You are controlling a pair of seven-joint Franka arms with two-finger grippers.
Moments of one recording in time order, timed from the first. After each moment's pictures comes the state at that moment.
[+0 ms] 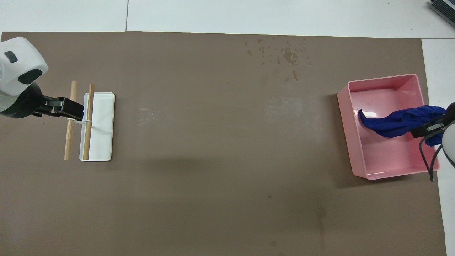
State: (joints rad) left arm 0.05 0.04 -0.20 -1.57 0.01 1.56 0.01; right arm -0.42 0.04 0.19 -1.91 -0.14 1.96 -0.58
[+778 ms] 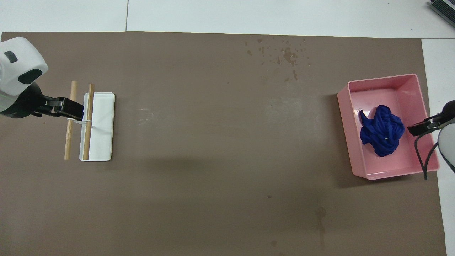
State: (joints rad) left arm 0.05 0.04 -0.20 -1.57 0.01 1.56 0.01; right arm -0.41 0.03 0.21 -1.88 -0.14 1.93 -0.52
